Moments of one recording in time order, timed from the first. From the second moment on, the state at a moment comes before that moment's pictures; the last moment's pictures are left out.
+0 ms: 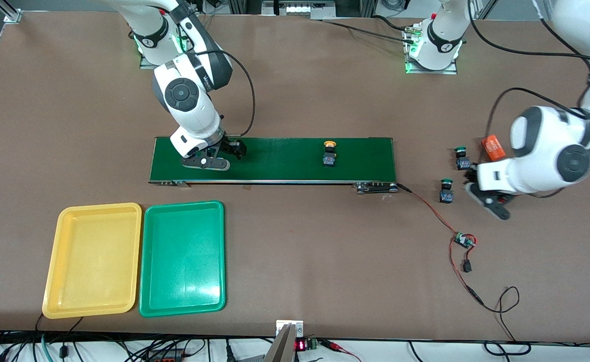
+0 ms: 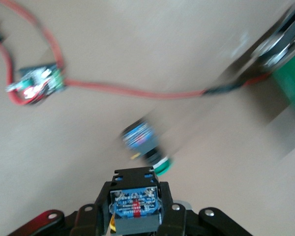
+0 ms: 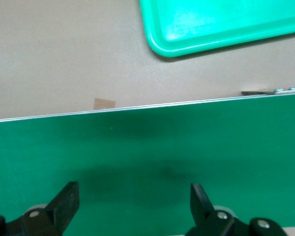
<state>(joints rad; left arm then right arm) 0.31 0.38 -0.40 -1.90 0.12 2.08 0.52 0.50 0.29 0.06 -2.07 0.01 2.35 0.64</state>
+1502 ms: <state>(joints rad) -0.10 0.39 -0.41 -2.03 0.08 2.25 -0.44 0.50 0.29 0.04 -2.07 -0.02 2.36 0.64</state>
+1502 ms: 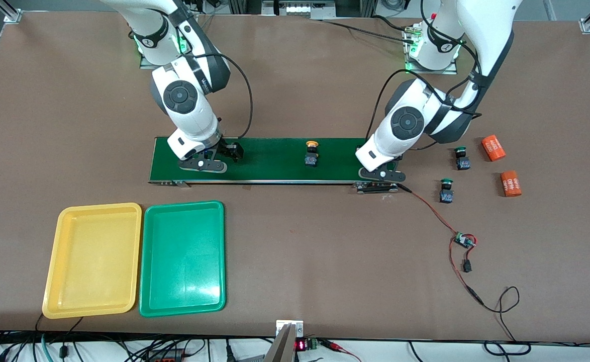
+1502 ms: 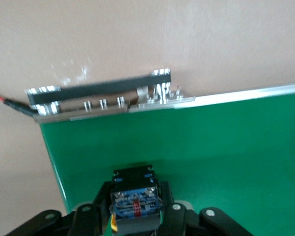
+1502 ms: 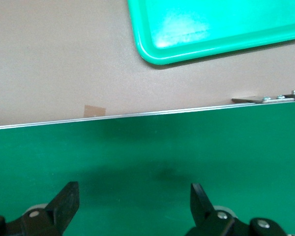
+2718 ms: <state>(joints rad) 0.46 0.33 -0.38 -2.00 0.31 2.14 -0.40 0.50 0.29 0.04 -2.07 -0.02 2.36 0.72</state>
